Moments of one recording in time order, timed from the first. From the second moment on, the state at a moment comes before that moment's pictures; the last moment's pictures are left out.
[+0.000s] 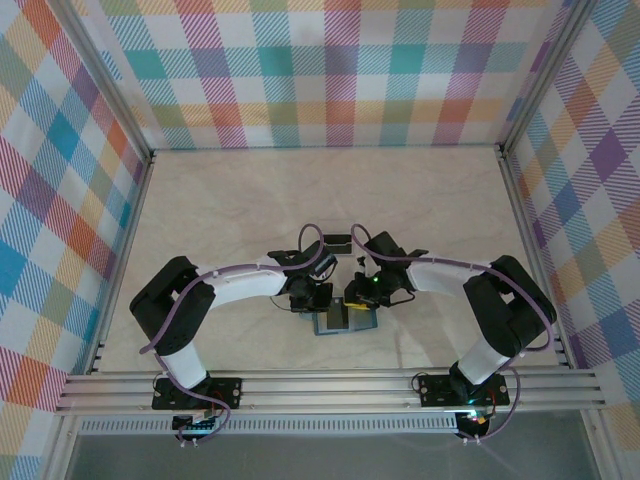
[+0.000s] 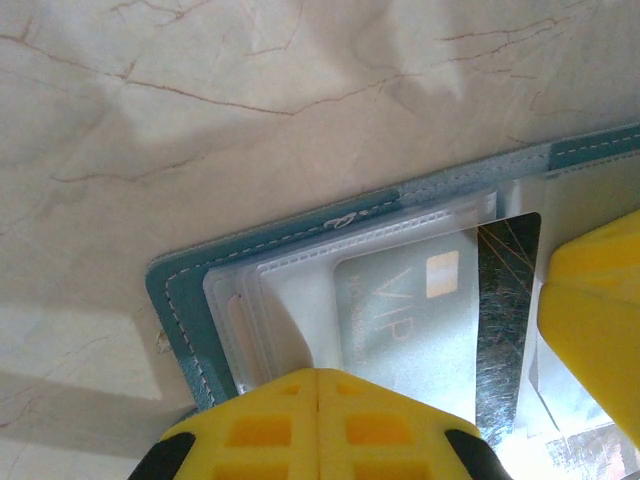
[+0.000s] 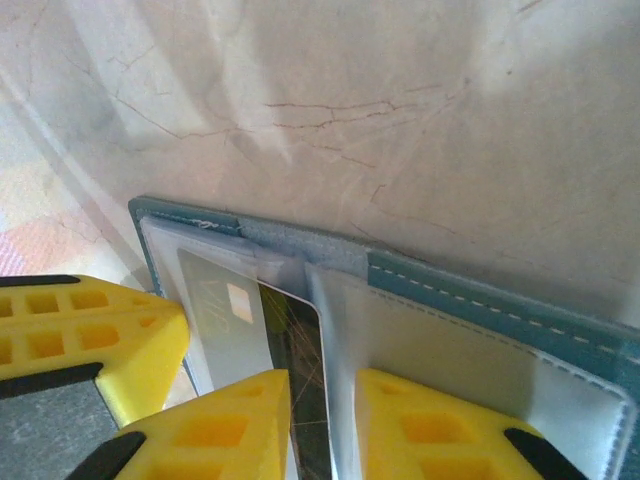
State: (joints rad) left arm -0.86 1.72 1.00 -0.55 0.20 -0.79; right arm 0.62 1.61 0.77 -0.35 -0.54 0.73
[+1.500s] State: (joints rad) left arm -0.86 1.73 1.02 -0.57 0.20 -0.76; right arm 0.57 1.57 0.70 -0.26 -0.64 0.65
